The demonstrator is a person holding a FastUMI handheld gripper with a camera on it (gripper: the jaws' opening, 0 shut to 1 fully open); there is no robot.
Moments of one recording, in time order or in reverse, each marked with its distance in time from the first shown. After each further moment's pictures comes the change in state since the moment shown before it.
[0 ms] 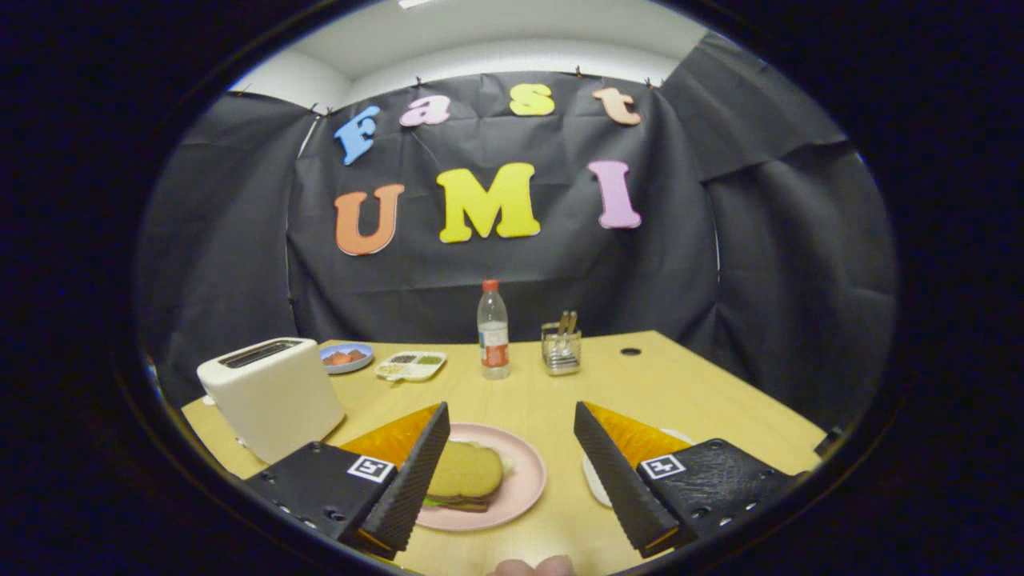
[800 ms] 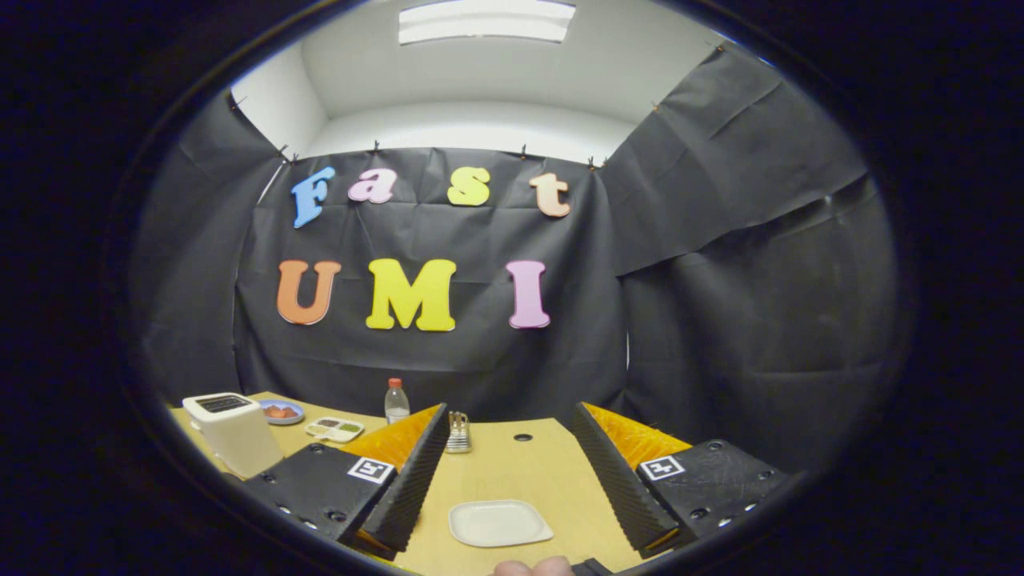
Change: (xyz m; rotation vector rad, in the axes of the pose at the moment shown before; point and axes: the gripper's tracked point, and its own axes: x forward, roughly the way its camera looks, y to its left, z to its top) arm -0.096 -0.132 0.112 -0.027 -0.254 -0.234
